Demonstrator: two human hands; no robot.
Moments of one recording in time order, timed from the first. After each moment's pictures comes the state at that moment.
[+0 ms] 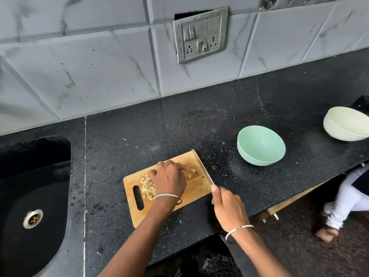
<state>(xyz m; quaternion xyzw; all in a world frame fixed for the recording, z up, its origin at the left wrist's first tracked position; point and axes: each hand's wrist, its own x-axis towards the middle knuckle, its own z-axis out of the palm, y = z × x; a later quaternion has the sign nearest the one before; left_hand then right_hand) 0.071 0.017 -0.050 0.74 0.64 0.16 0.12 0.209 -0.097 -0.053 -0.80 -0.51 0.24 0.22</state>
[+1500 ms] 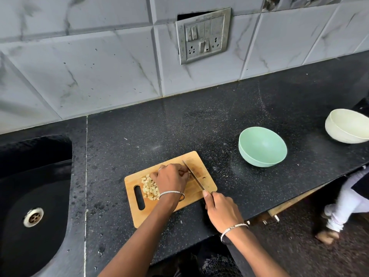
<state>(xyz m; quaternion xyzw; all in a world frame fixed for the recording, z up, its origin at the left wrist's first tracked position) 0.076 0.024 -0.059 0.68 0.68 0.19 0.20 0.196 -0.092 -0.053 -0.80 -0.51 0.29 0.13</state>
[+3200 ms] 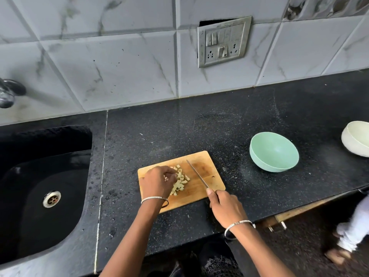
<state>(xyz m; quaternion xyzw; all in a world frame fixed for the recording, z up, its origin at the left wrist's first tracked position) 0.003 0.003 -0.044 0.66 0.68 0.20 0.22 0.192 -0.090 -0.048 -0.79 -0.53 0.29 0.12</state>
